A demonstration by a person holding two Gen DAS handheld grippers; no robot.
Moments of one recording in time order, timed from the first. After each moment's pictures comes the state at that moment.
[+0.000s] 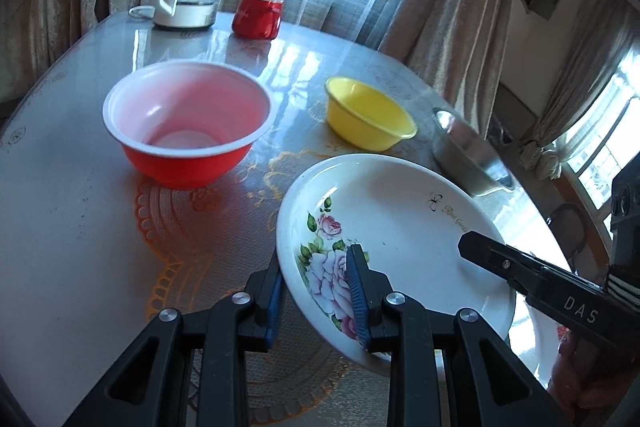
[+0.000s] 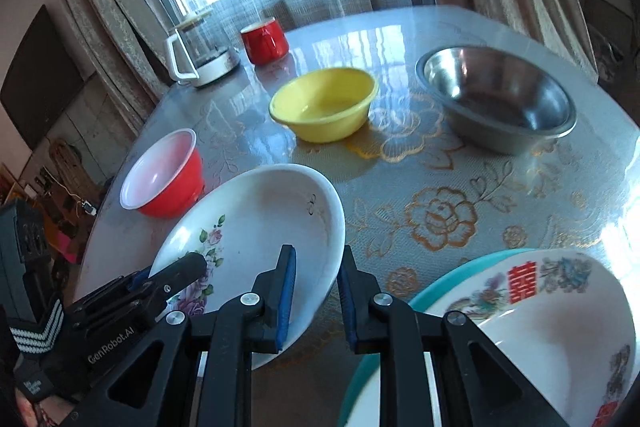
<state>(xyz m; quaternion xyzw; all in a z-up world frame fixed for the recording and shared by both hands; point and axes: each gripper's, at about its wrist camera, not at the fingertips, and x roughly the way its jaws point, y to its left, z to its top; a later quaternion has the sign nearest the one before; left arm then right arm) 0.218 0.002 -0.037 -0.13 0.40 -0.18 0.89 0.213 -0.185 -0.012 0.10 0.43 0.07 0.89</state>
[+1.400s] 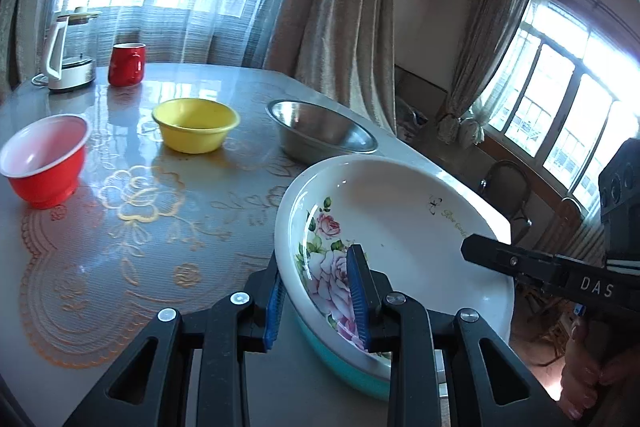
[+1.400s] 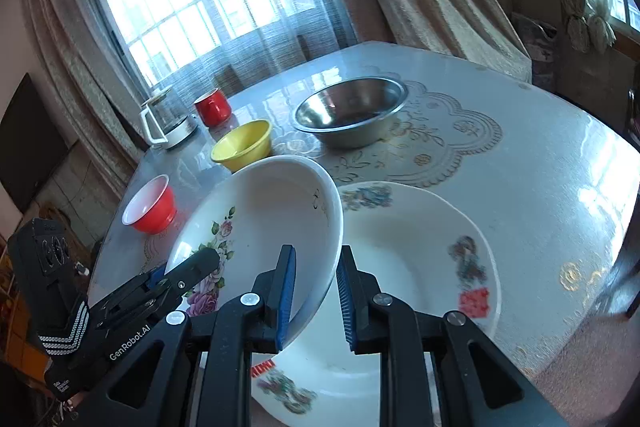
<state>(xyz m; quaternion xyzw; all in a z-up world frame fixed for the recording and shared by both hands) 0.153 -0.095 -0.013 -0.08 0.32 -0.33 0.89 0.082 -0.281 0.020 0.17 0.35 -0.01 0.92</state>
